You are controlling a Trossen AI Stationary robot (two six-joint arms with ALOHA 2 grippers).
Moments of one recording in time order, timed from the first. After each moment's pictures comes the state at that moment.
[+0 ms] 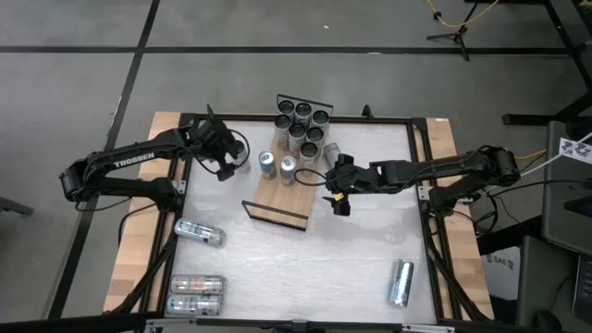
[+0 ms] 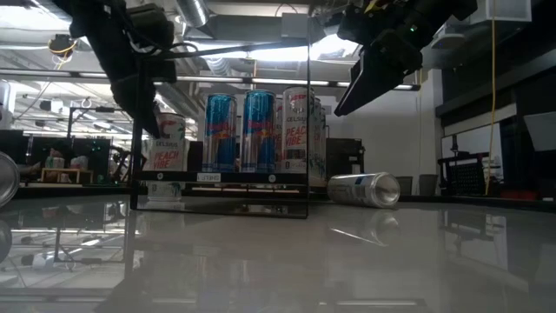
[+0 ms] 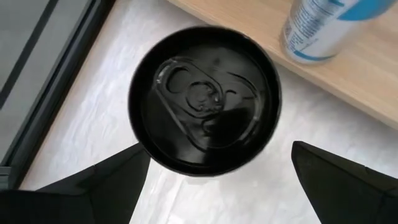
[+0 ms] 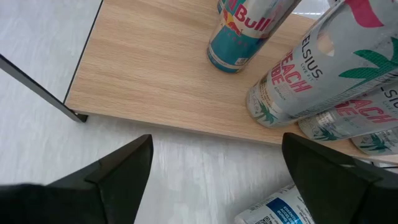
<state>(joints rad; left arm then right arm) 0.57 1.03 0.73 -0.69 -0.06 0.17 0.04 1.42 0.99 -0.40 0.22 -0.05</state>
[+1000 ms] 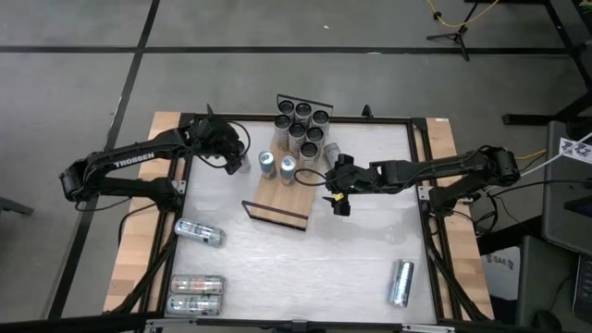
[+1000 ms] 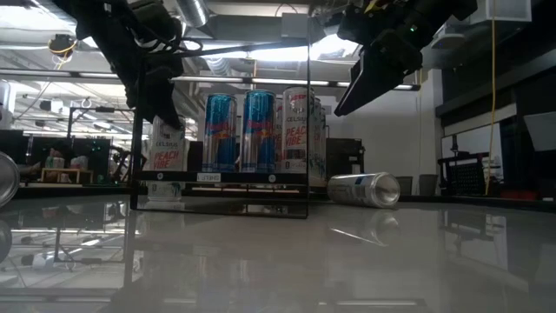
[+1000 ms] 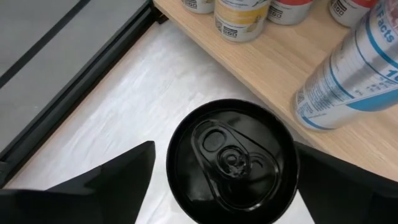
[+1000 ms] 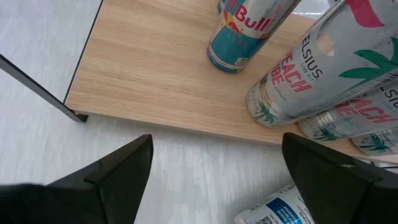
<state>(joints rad) 0.57 1.03 0.73 -0.57 -0.09 -0.02 0.04 1.42 0.99 -0.40 0.22 -0.05</state>
